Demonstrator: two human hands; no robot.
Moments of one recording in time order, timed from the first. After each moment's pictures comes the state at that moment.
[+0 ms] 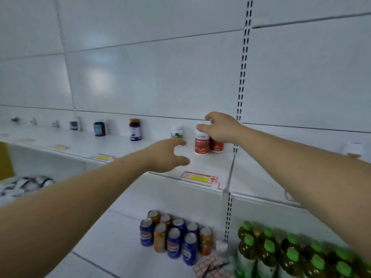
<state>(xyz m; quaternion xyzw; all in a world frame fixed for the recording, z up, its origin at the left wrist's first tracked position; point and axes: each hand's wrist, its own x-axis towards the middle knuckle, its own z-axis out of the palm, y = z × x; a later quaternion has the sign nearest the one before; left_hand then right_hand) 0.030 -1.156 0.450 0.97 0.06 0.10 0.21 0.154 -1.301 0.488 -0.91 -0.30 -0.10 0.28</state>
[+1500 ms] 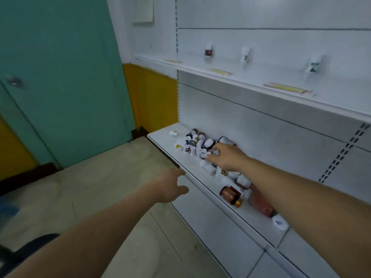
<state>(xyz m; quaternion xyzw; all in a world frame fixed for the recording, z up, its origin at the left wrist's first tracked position) -0.206 -0.158 0.185 0.90 0.34 -0.05 0.25 0.001 -0.238 0.212 -0.86 -0.47 0.16 0.15</state>
